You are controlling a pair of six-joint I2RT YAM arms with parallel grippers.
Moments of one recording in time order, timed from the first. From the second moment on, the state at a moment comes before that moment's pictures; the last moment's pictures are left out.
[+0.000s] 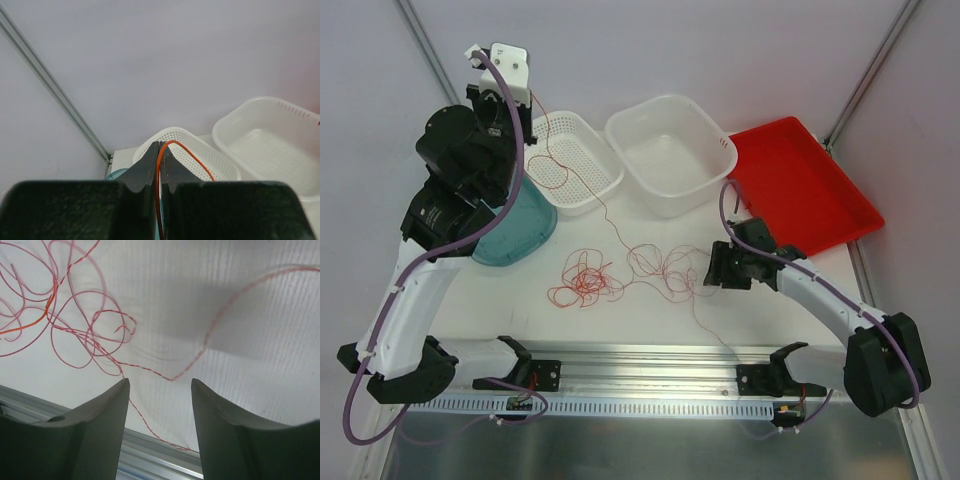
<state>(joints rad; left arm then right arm) -0.62 1.21 1.84 -0.48 -0.57 0.33 0.43 1.21 0.69 -0.54 -0.14 0.50</state>
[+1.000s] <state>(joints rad) -0.62 1.03 1.66 -0.50 -0.31 0.10 0.82 1.74 1.07 -0.04 -0.44 0.49</state>
